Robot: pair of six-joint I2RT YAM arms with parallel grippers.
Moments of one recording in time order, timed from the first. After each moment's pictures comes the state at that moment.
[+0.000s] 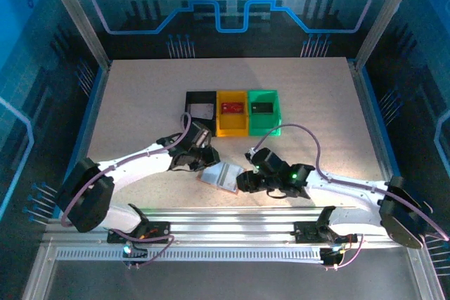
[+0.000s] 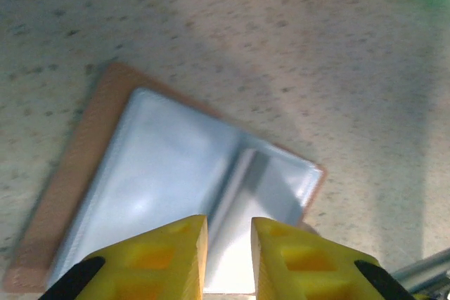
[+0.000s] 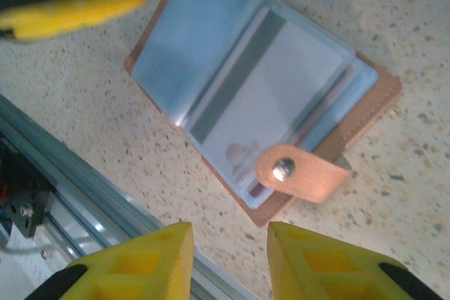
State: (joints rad) left arm -0.65 1.41 0.77 -0.40 0.18 -1.01; right arm 0.96 1.19 0.58 -0.24 -0.11 0.79
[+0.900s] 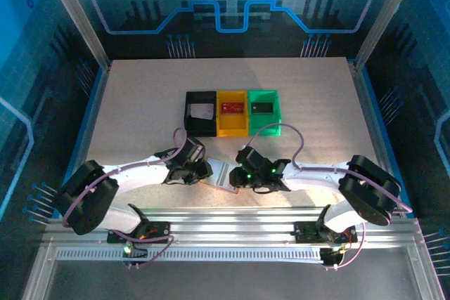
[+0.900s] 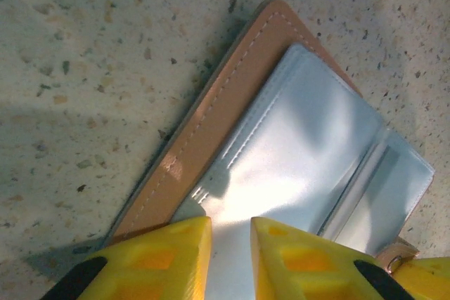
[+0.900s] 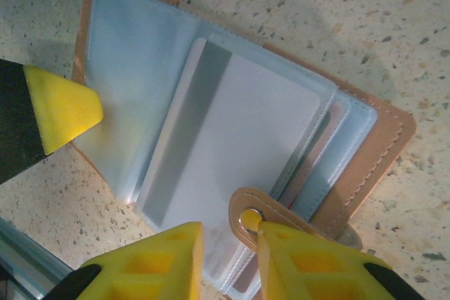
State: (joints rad) left arm -0.65 1.39 0.56 -0.24 0.17 -1.09; right arm 0.97 1.47 0.65 -0.14 -0.04 0.93
